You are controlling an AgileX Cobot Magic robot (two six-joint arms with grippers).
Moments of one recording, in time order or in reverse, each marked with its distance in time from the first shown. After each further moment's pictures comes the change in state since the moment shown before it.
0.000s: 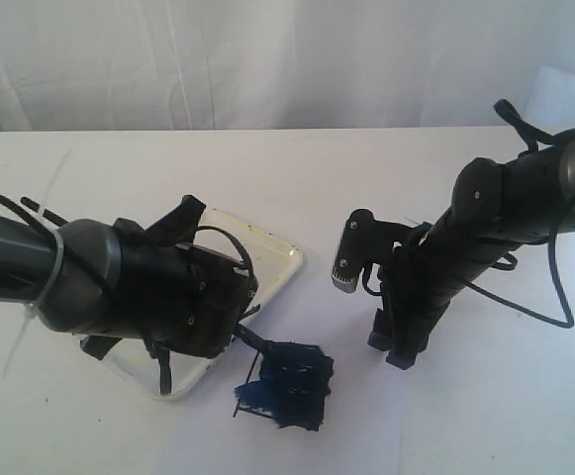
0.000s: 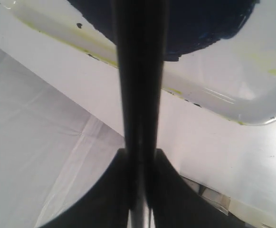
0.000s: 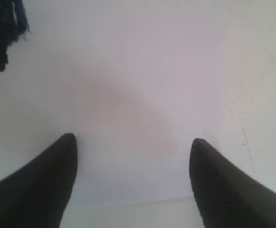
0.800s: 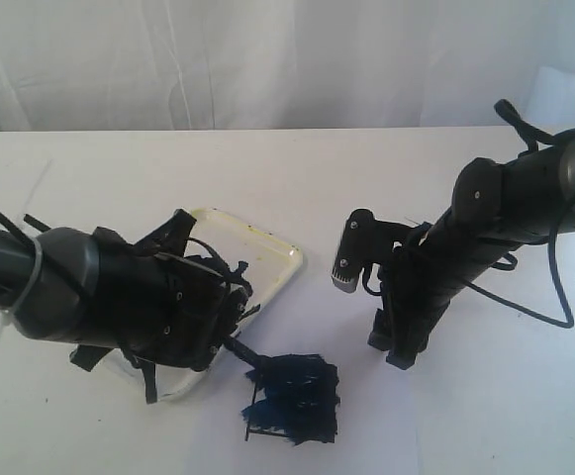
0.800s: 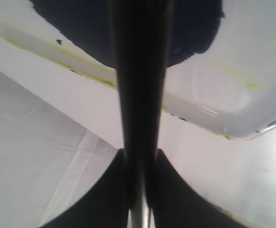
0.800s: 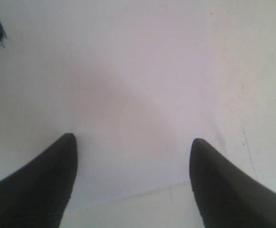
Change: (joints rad) left arm 0.022 -0.024 0.074 0.017 -0.086 -0.021; right arm 0.000 0.000 0.000 0.000 -0.002 0.000
